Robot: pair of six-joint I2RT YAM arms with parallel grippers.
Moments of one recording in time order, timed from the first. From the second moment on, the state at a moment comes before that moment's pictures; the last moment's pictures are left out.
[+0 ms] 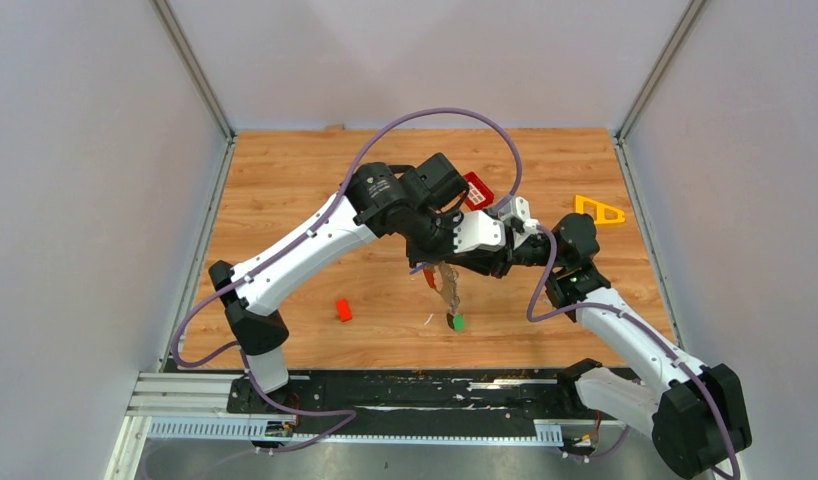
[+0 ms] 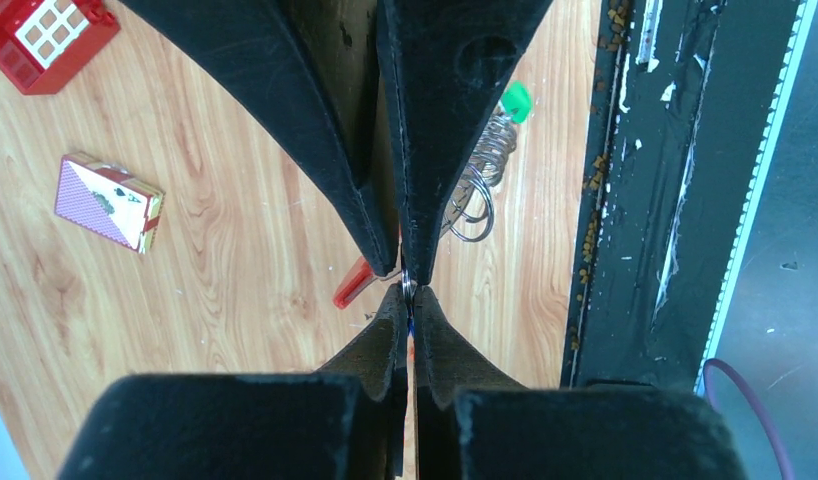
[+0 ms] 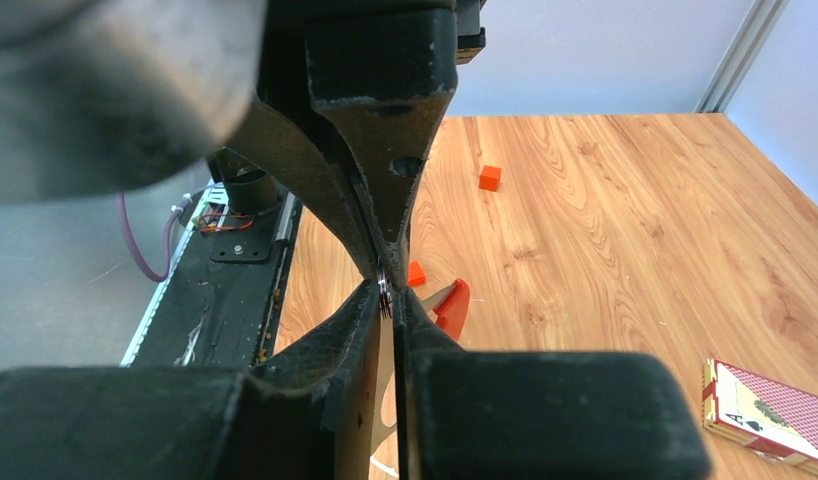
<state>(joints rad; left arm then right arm) -1.04 1.78 2.12 -1.40 0.20 0.53 0.42 1.03 0.62 0.62 -1.12 0.16</state>
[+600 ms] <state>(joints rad) -1.04 1.69 2.01 -1.28 0.22 0.53 0.42 1.02 0.64 0.58 -1.13 0.14</state>
